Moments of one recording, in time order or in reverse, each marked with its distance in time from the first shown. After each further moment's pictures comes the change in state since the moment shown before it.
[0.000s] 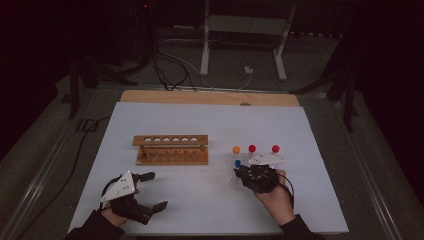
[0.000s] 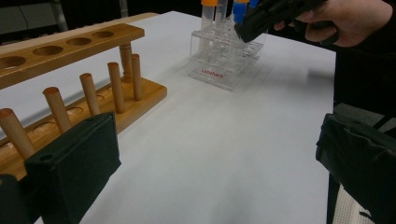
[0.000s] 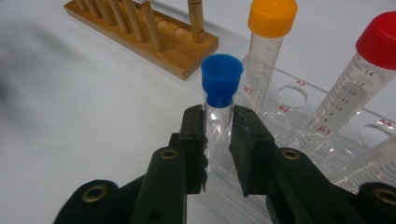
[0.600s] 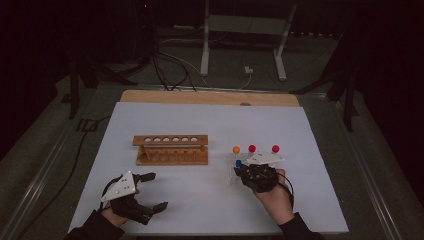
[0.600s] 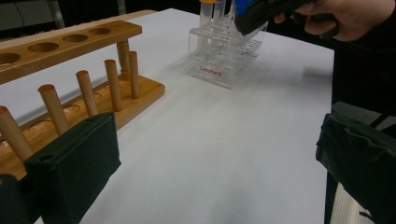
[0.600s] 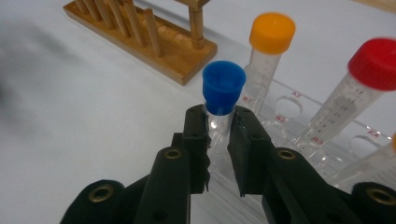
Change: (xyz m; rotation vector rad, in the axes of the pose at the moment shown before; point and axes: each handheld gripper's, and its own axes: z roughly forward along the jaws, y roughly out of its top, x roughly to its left) left arm 0.000 0.000 0.001 0.011 -0.008 -0.003; right arm 0.005 0.007 -0.005 -0.005 -0.020 -0.028
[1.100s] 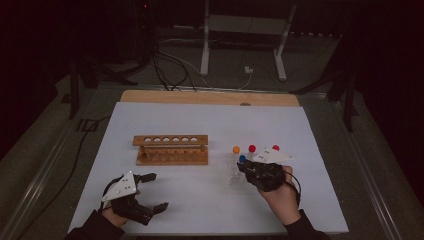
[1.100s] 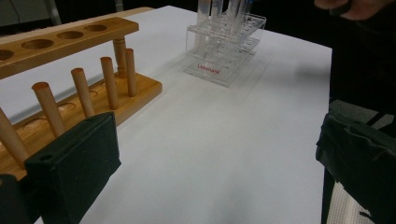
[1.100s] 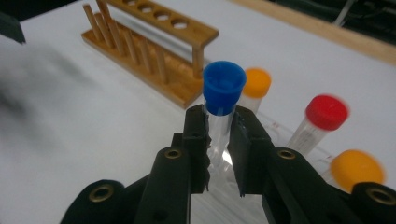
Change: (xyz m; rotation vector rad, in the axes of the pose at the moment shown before) left arm -0.001 0.000 0.001 0.008 -0.011 -0.006; right arm 0.003 0.017 -0.031 -0.075 -0.013 -0.047
